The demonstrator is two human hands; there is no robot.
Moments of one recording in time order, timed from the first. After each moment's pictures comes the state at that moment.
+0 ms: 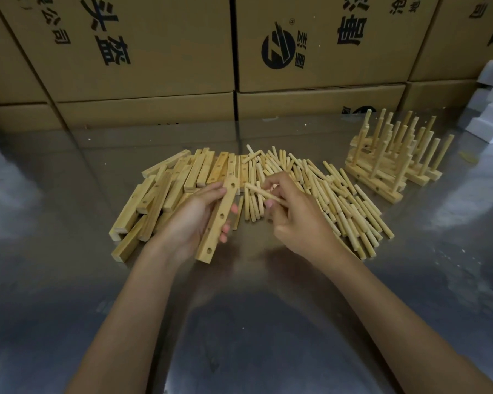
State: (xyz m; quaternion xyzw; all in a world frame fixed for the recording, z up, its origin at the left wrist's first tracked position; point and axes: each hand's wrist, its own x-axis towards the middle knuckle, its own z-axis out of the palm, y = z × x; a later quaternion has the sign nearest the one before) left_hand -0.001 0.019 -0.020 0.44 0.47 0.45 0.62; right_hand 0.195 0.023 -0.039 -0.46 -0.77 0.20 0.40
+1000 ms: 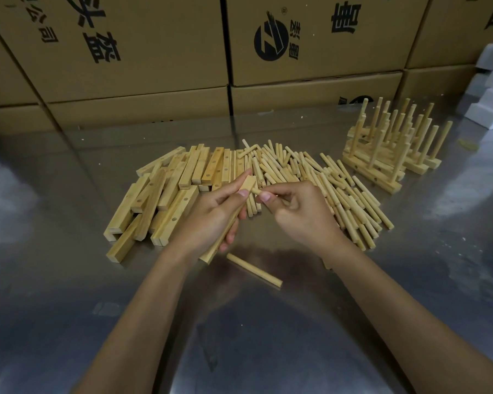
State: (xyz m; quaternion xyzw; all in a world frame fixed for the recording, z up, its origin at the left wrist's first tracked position) left_hand 0.017 0.012 -0.031 0.61 0.47 0.41 0.48; right_hand 0.194 0.017 -0.028 -0.50 -0.70 0.28 0.43
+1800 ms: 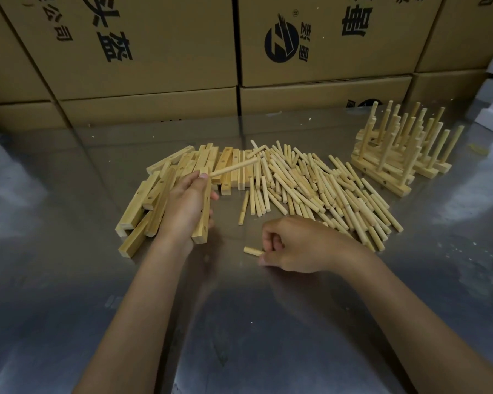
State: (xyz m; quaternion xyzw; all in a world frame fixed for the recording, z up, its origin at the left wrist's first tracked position) left_hand -0.007 0.024 -0.022 0.37 0.59 0.56 0.45; right_hand 0.193 0.004 -0.025 -0.50 -0.83 0.25 0.04
